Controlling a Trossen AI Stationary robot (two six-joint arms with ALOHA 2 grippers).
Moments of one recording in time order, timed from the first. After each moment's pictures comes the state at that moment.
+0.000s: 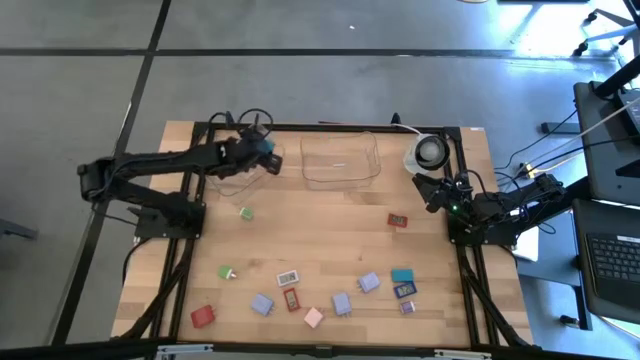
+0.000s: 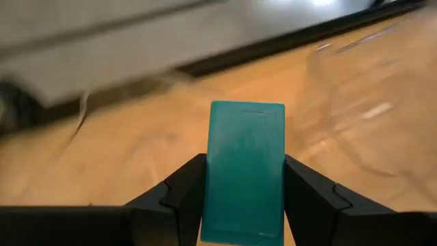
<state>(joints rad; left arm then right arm) 0.41 1.20 0.80 -0.48 -0.49 -0.67 0.41 0.00 0.02 0.04 1.05 0.72</state>
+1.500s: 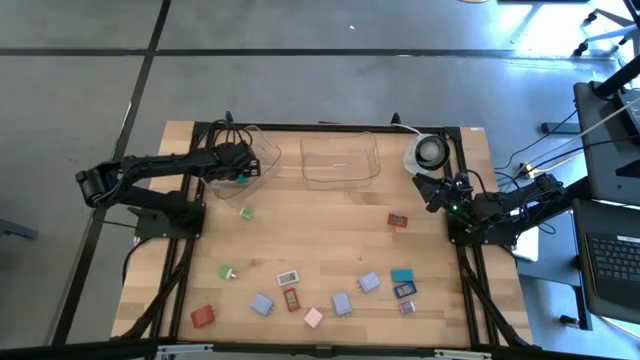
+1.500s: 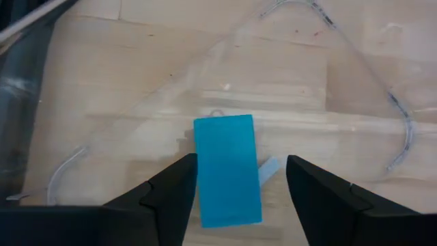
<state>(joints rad) 0.60 1.20 0.55 -0.56 -0.34 -1.06 0.41 0.00 0.02 0.04 1.06 0.72</state>
